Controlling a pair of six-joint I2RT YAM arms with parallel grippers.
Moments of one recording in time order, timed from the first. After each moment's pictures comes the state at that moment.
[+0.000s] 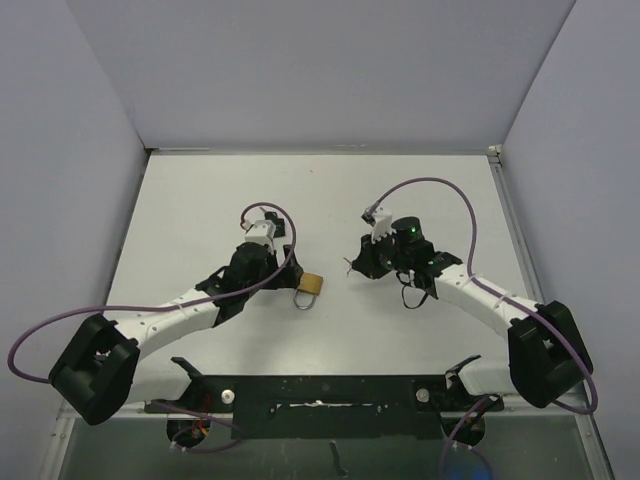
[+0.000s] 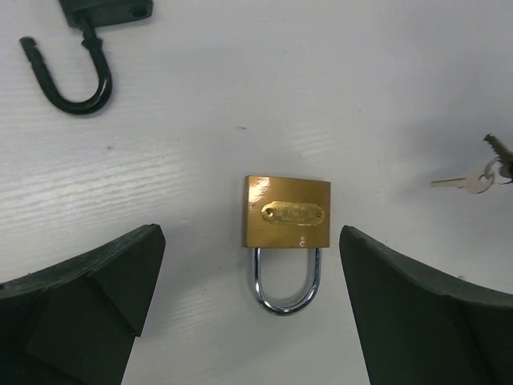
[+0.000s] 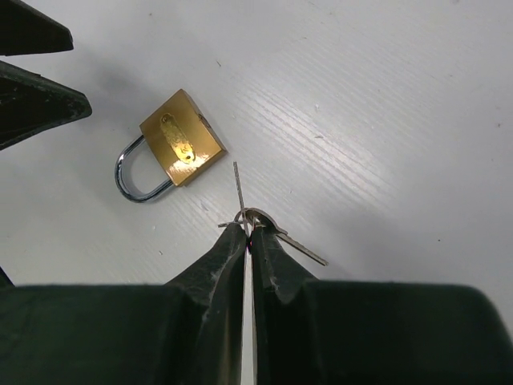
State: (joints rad) left arm -0.68 1.24 0.57 0.08 -0.20 -0.57; right arm 0.50 1.32 0.74 -0.07 -0.33 0.11
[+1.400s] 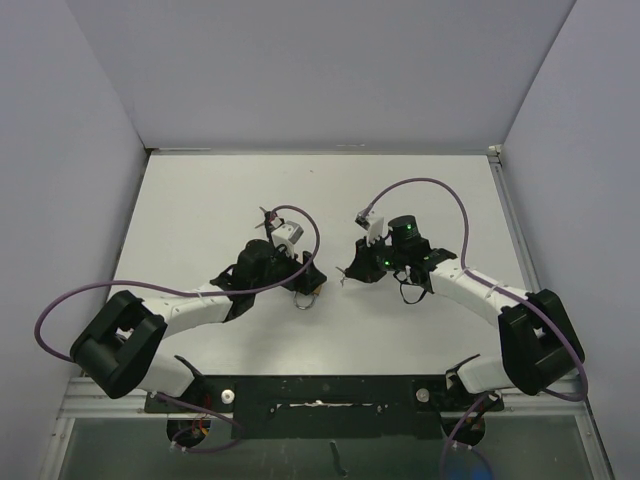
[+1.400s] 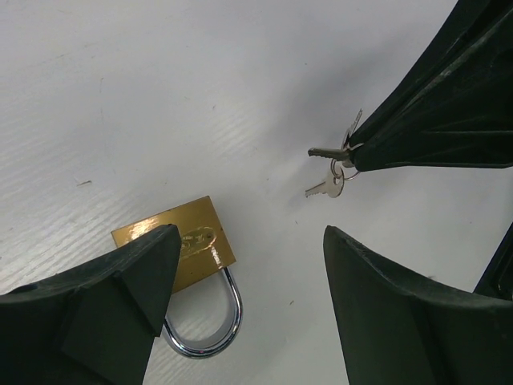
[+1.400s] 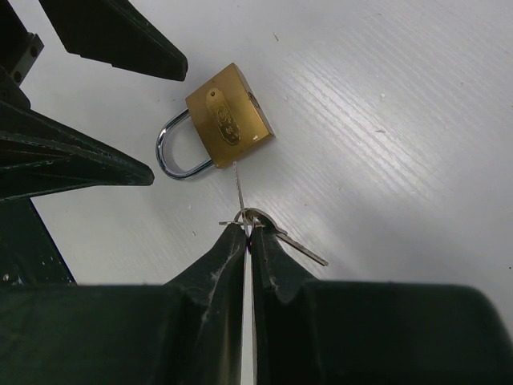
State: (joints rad) left arm -0.68 1.41 0.56 0.43 0.21 -0.41; right arm 0.48 1.39 0.76 -0.09 -0.52 0.08
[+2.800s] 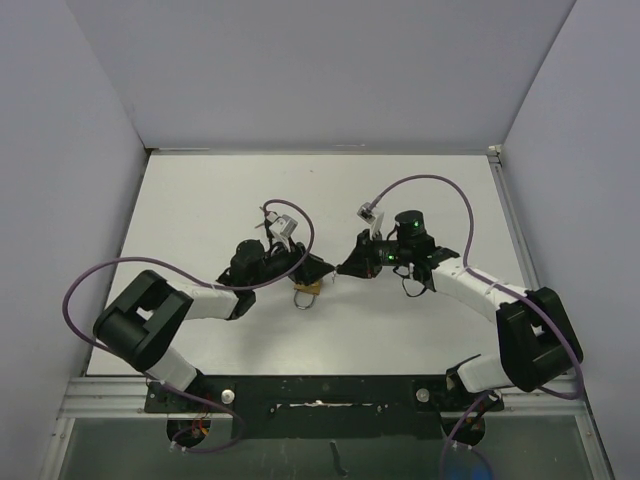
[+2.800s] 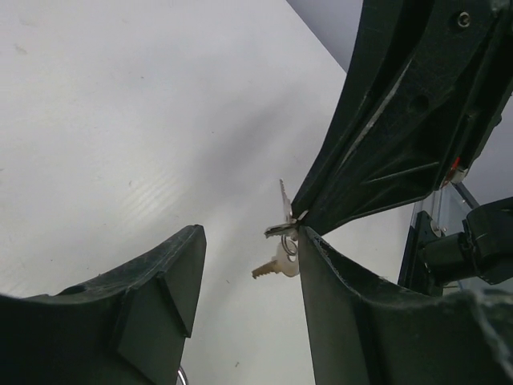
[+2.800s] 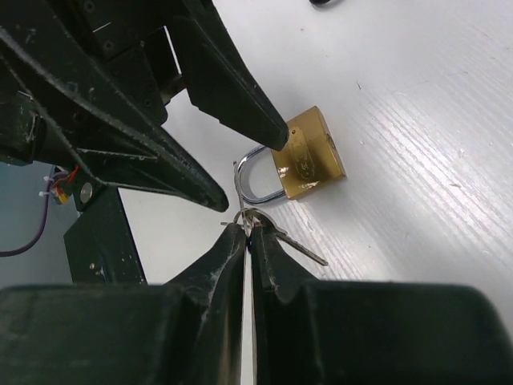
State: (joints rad) left arm -0.63 1.56 0.52 0.90 0.44 -0.57; right arm 0.44 1.40 0.75 0.07 -0.77 0.19
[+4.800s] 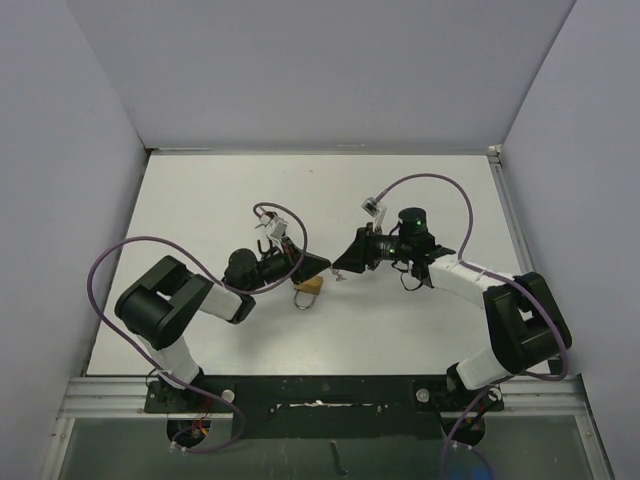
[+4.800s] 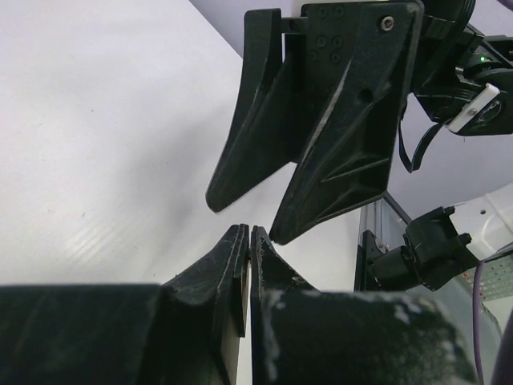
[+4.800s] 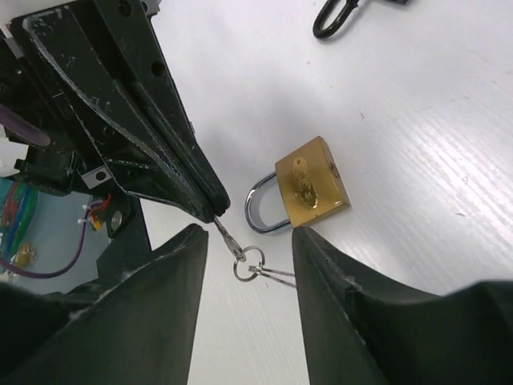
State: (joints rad) left arm -0.59 1.73 0.47 1.35 0.54 -0.78; right arm 0.40 1.50 0.74 0.26 -0.86 0.35
